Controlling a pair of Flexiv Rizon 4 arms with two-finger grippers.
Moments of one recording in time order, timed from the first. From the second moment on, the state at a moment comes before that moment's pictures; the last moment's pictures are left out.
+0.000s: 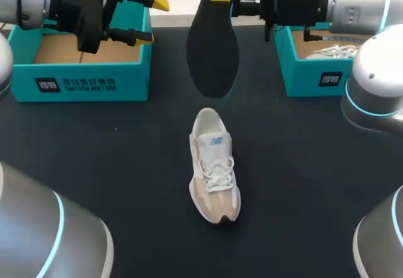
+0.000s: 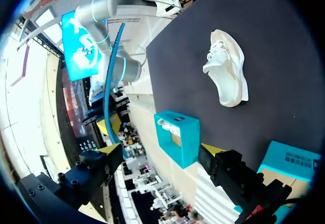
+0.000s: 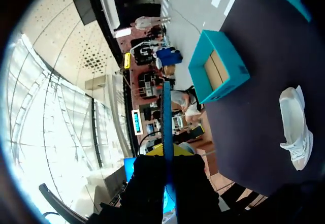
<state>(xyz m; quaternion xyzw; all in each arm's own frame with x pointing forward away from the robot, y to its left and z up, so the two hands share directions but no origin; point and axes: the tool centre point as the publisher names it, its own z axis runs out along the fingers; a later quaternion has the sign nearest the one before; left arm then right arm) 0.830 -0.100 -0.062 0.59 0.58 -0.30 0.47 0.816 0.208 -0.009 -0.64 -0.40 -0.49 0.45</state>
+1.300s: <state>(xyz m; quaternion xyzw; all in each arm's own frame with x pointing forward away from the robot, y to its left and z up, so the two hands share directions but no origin) 0.806 -0.124 -0.056 0.57 0.49 -0.40 0.53 0.882 0.261 -0.061 -0.67 -0.37 -0.43 0.48</state>
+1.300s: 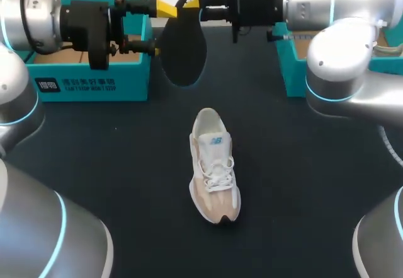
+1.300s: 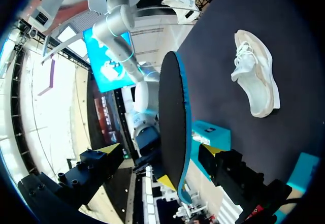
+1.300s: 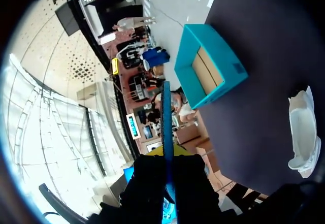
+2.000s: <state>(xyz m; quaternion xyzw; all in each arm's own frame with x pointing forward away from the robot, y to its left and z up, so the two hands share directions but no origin) 0.810 -0.111 -0.070 0.52 0.46 -0.43 0.57 0.895 0.283 -0.060 -0.67 -0.35 -0.43 0.49</state>
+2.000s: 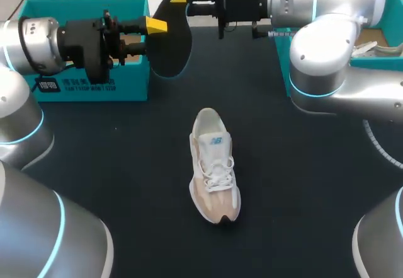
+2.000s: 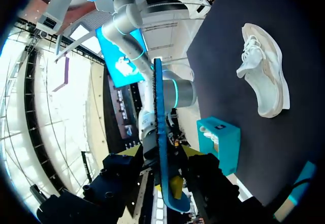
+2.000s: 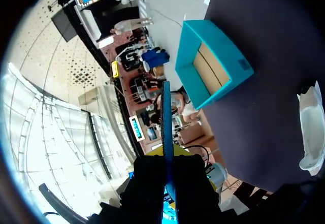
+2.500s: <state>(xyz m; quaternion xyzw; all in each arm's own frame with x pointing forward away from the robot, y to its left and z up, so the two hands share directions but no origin) 0.815 -0.118 -0.071 0.52 0.46 -0.44 0.57 0.890 0.282 -0.062 -0.67 -0.35 -0.44 0.49</state>
